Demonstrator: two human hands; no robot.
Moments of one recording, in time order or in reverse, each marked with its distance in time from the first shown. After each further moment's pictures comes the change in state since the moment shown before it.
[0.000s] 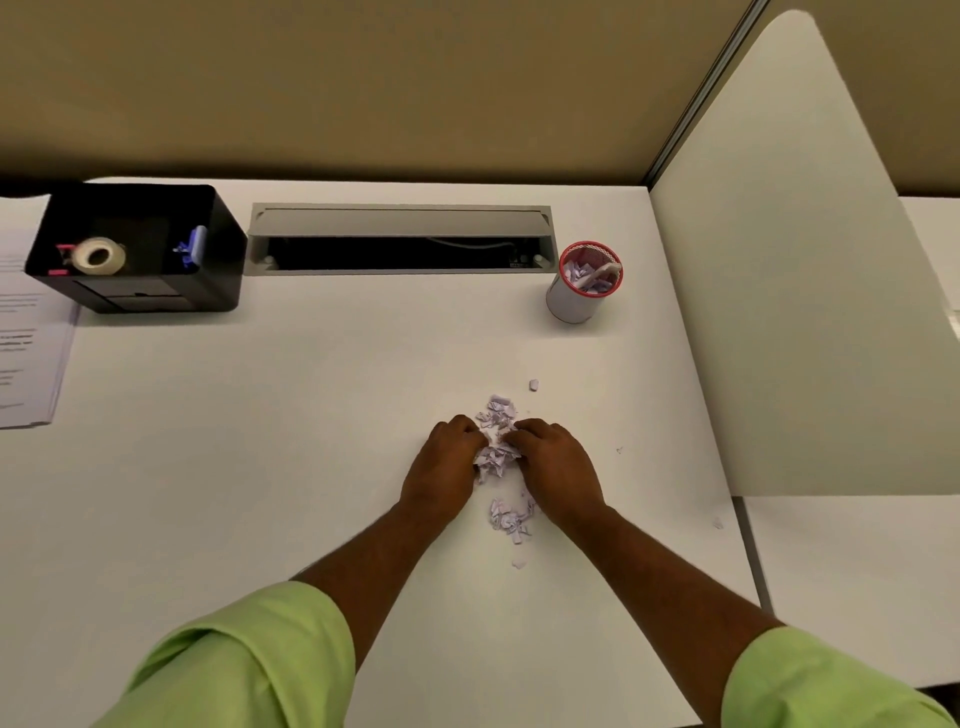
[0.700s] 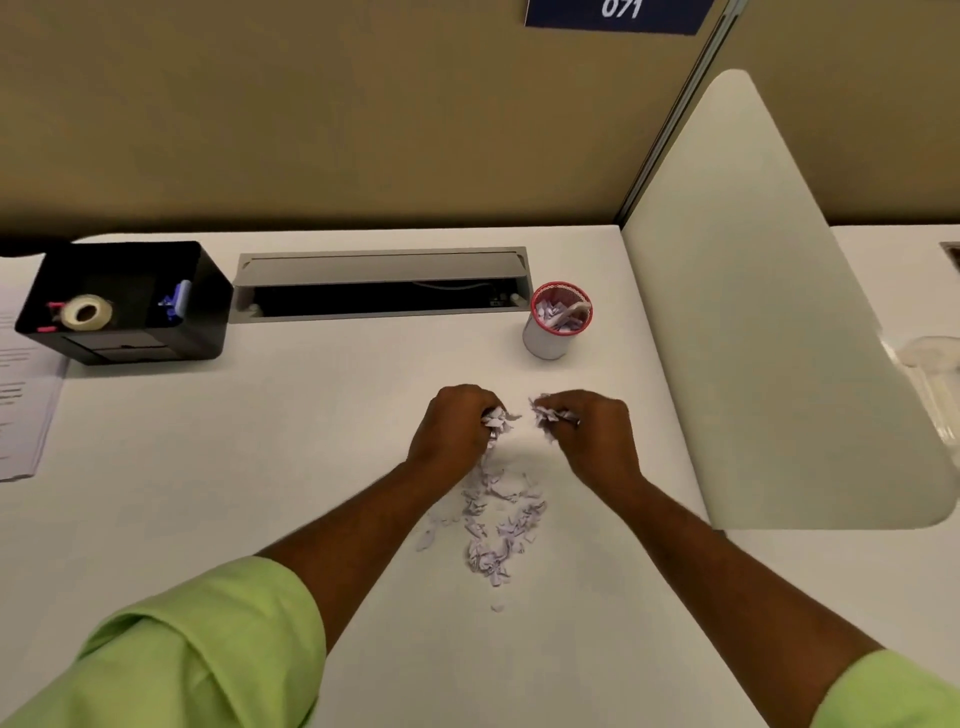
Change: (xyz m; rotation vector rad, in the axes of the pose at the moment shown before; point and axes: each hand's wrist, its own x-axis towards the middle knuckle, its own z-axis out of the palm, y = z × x) left_hand 0.076 0.069 -0.063 -0.116 0.045 0.015; right_hand 0.043 0.036 -0.100 0.423 0.237 0.165
